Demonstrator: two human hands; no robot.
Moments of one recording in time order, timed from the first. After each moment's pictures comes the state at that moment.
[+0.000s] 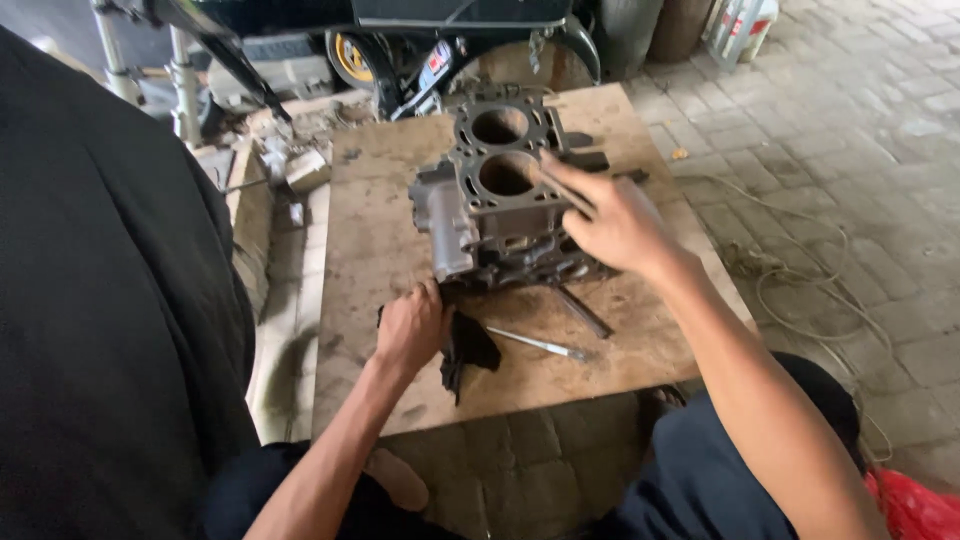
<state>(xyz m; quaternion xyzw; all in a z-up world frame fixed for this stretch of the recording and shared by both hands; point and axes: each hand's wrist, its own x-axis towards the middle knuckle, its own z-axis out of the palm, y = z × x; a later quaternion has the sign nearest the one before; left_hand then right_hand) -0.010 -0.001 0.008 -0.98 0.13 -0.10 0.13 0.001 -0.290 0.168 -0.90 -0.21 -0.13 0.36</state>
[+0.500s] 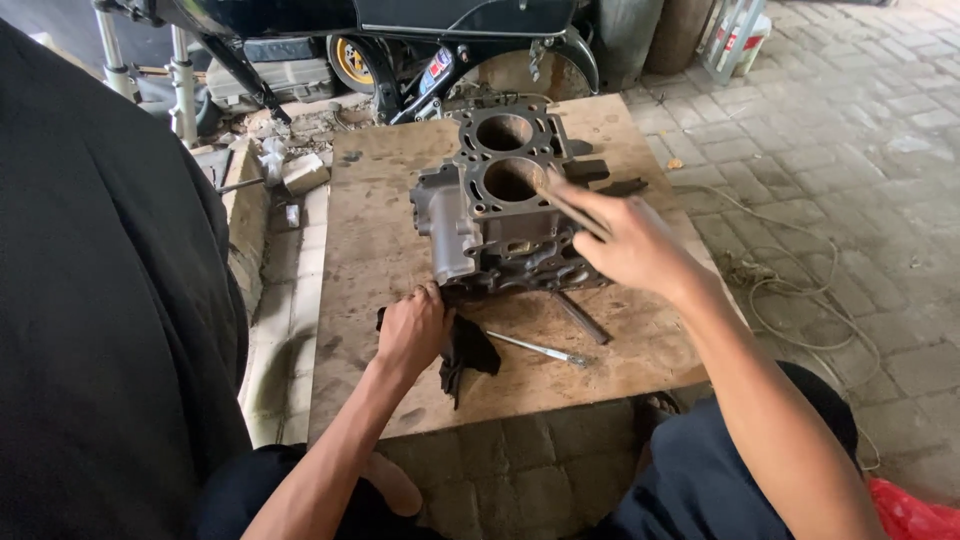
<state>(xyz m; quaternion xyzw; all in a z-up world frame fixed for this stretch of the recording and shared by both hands) -0.012 0.000 0.019 -0.98 0.15 -0.07 0.11 -0.015 -0.294 0.177 -0.91 -0.20 -0.04 0.36</state>
